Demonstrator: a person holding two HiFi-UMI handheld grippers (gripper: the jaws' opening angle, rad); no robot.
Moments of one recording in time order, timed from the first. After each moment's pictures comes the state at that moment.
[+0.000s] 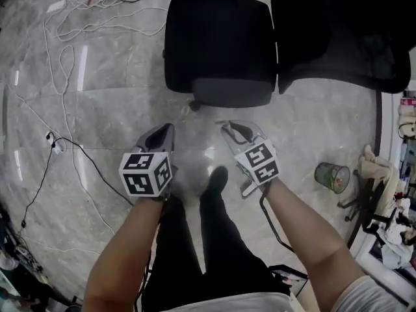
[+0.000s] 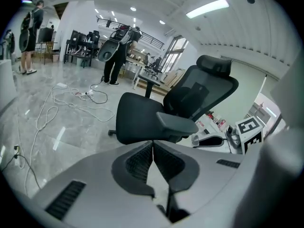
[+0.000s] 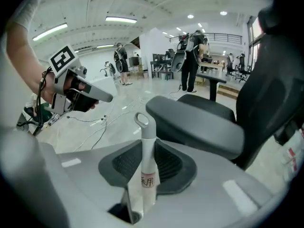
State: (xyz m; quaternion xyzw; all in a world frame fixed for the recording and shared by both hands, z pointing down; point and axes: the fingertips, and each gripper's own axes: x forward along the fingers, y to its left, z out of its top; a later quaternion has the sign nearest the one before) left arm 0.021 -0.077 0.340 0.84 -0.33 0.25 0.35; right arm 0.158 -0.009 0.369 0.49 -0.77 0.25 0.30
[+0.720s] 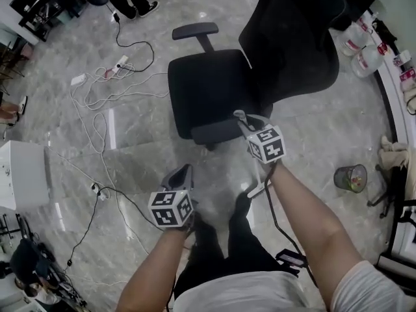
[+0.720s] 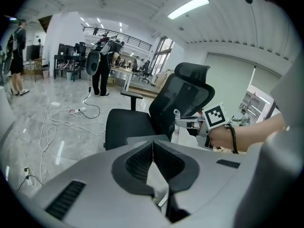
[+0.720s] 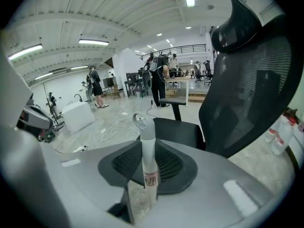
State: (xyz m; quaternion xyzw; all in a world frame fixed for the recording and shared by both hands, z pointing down) left arm 0.077 -0.026 0.155 0.87 -0.30 0.26 0.29; right arm 0.303 -0.054 0.208 0.63 -0.71 0.27 0.19
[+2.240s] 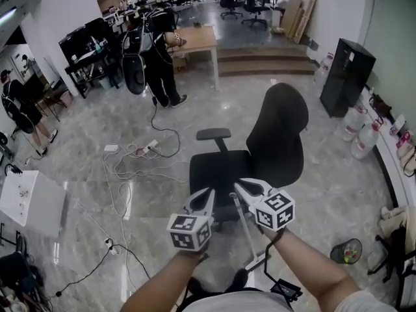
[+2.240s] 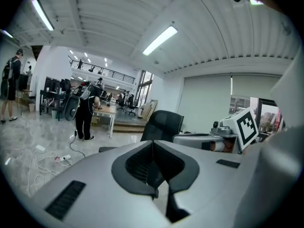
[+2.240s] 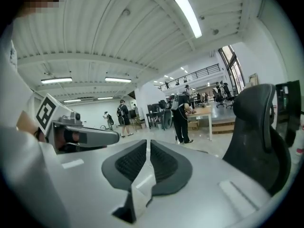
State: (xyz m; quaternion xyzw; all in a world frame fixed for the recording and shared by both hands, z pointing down) left arm 0.201 -0.048 -0.160 0.94 -0.28 0.11 0.16; right arm 0.277 -0.031 -0.151 0.56 -0.81 0.15 0.03
